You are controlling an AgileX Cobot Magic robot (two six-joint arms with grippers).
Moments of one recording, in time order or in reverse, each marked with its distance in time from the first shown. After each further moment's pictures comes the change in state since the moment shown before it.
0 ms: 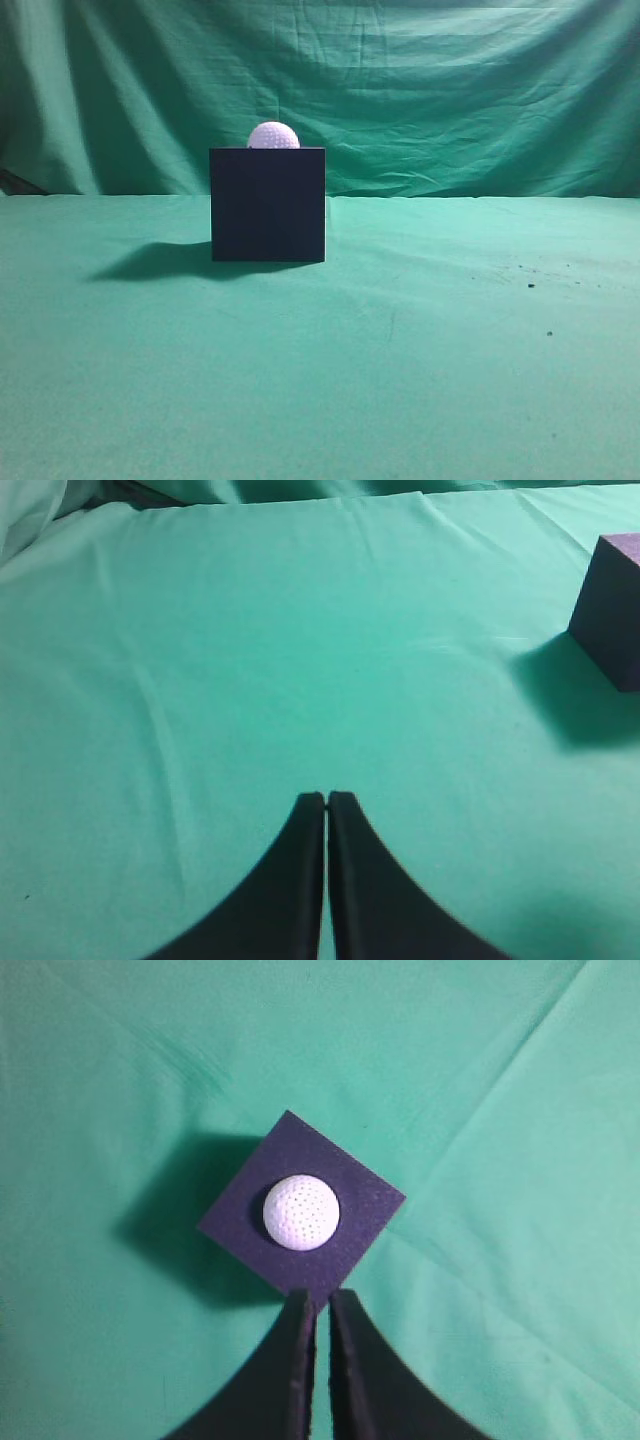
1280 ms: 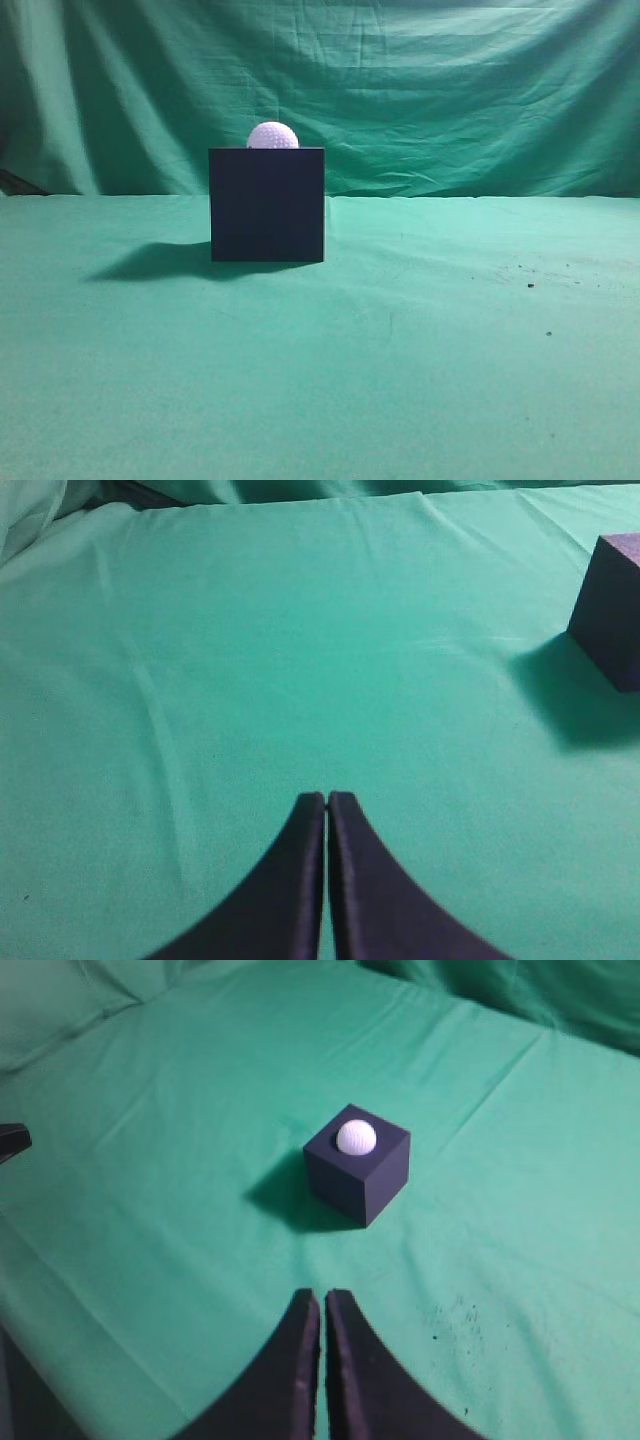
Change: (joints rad) left arm 0.000 0.000 0.000 0.000 0.000 0.000; right arm 0.000 -1.278 0.922 0.079 -0.212 -0.022
